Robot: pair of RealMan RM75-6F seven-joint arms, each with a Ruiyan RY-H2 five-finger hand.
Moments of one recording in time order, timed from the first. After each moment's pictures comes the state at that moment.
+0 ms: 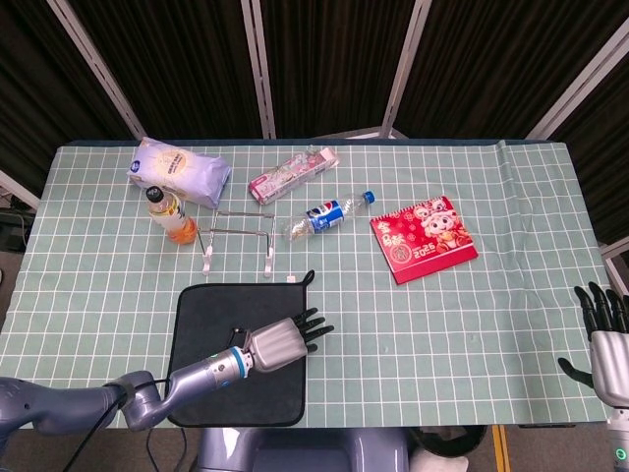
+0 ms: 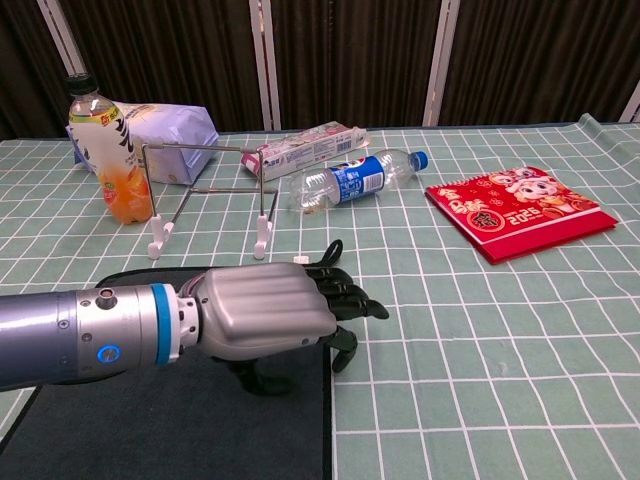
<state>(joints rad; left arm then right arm) -0.87 -1.70 -0.02 -1.37 1.69 0.72 0.35 0.02 -1.07 0.09 -1.68 -1.41 1.50 -0.23</state>
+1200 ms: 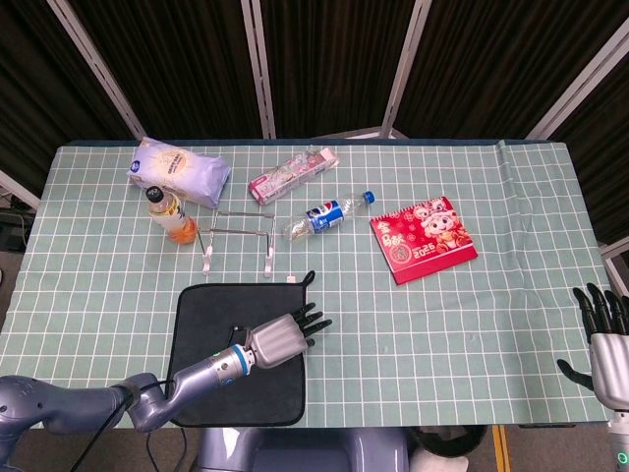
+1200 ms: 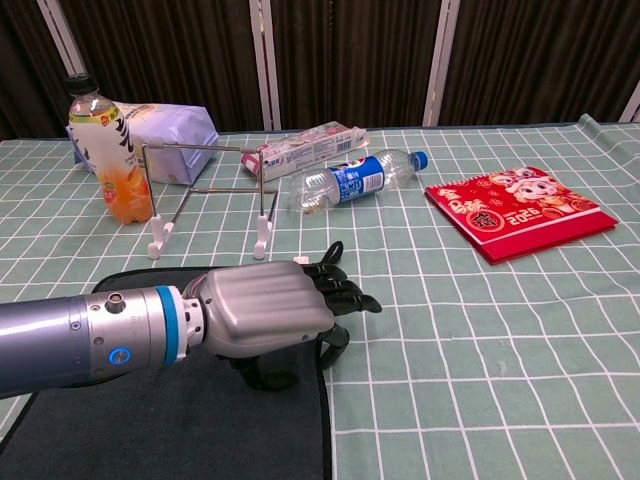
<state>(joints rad) -0.89 -1.73 0.01 -1.33 1.60 0.77 0.42 0.02 -1.06 0.08 -1.68 -1.43 1.52 -0.22</state>
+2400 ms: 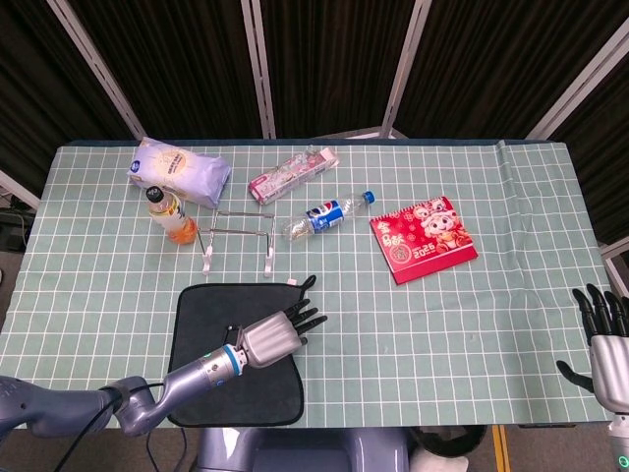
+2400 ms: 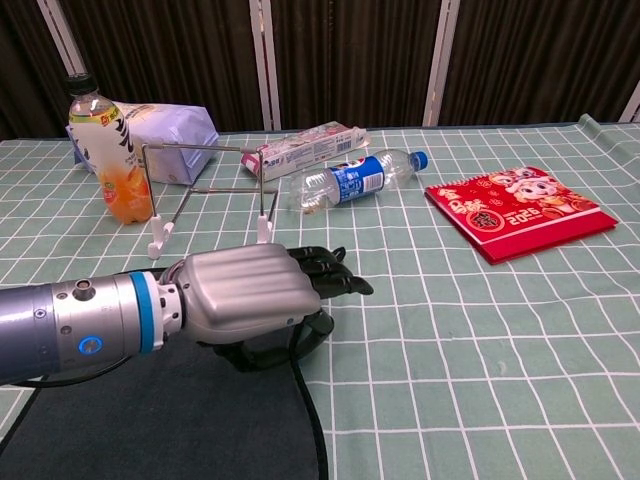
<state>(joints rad) -0.87 -1.67 0.03 -1.41 1.58 0.82 0.45 0.01 -1.05 0.07 -1.69 -1.46 1.53 -0.21</state>
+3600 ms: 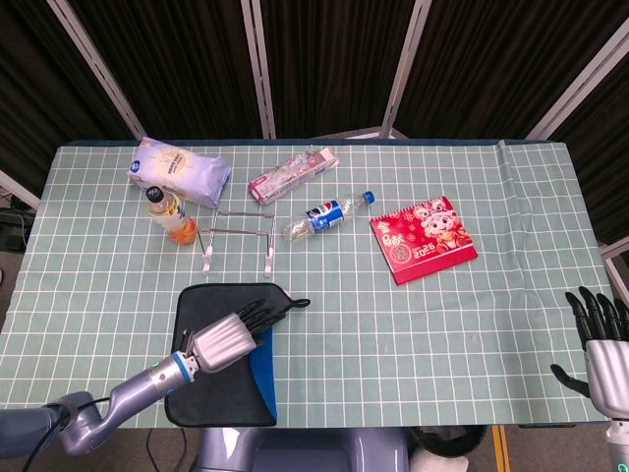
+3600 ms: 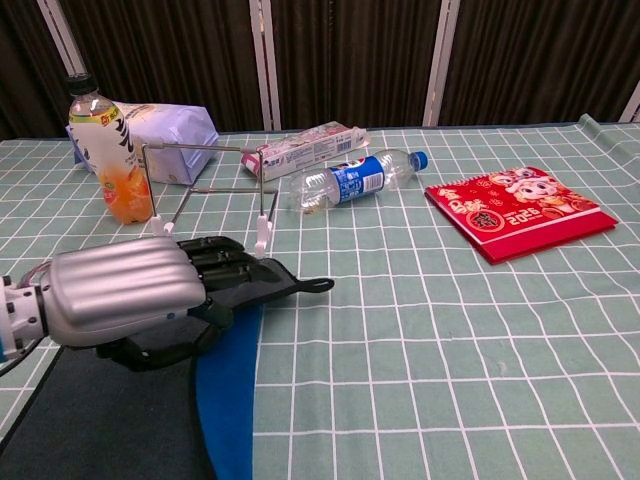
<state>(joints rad) -0.73 -1.51 0.17 -1.43 1.73 1.05 0.31 0.00 -1.04 0.05 -1.70 -1.51 1.56 -0.19</state>
